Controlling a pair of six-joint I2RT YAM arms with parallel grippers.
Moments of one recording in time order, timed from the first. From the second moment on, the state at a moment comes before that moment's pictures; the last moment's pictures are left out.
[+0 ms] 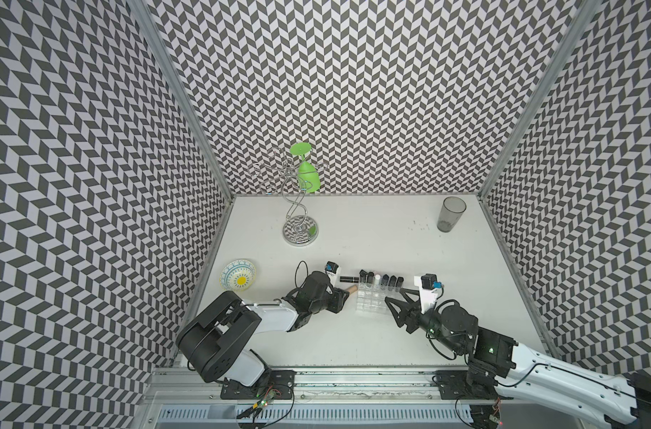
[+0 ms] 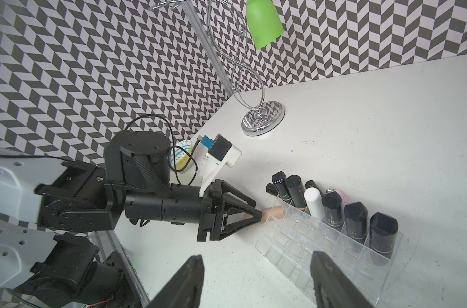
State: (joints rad) left arm -0.71 1.48 0.44 0.35 0.10 -0.36; right arm 1.08 0.60 0.33 0.01 0.32 0.52
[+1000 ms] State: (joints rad) left arm -0.79 1.63 0.64 0.17 -0.08 -0.52; right arm 1.08 0.59 0.33 0.01 0.32 0.51
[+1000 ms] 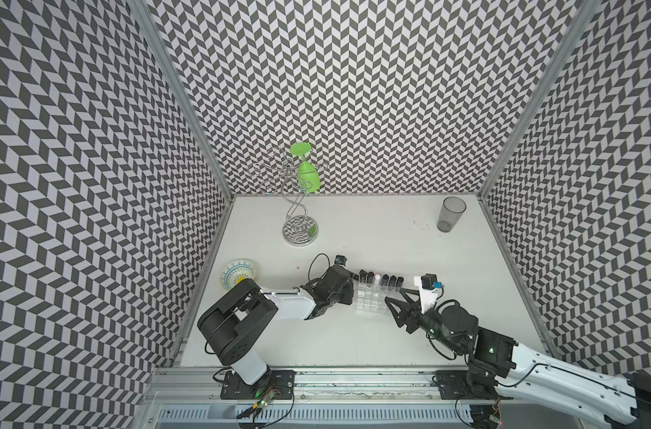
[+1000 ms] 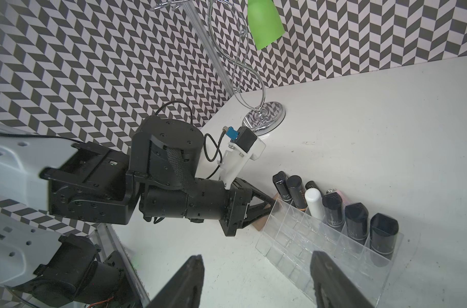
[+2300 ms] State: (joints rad) left arm -0.67 1.14 0.31 0.87 0.80 -0.32; right arm 0.77 0.86 0.41 0.36 -0.48 0.59
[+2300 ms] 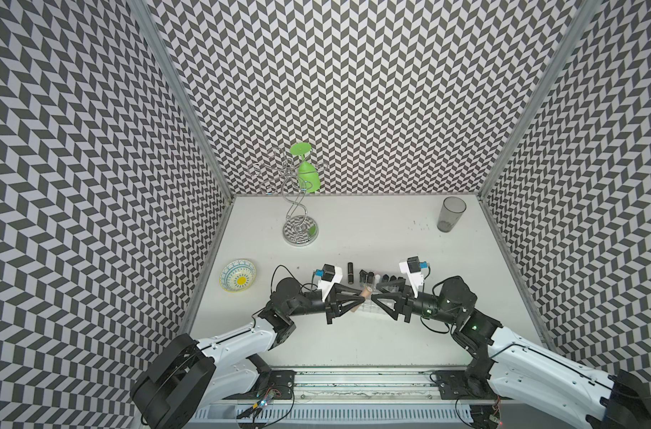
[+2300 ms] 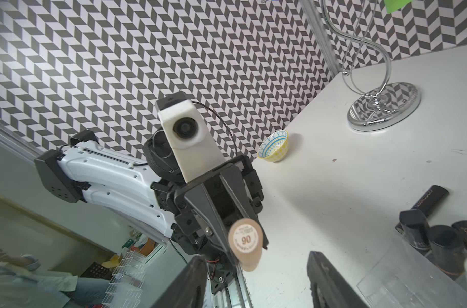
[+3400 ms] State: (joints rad) left arm -0.69 1.14 0.35 0.77 0.71 -0.31; right arm 0.78 0.96 0.47 0.30 -0.43 0.53
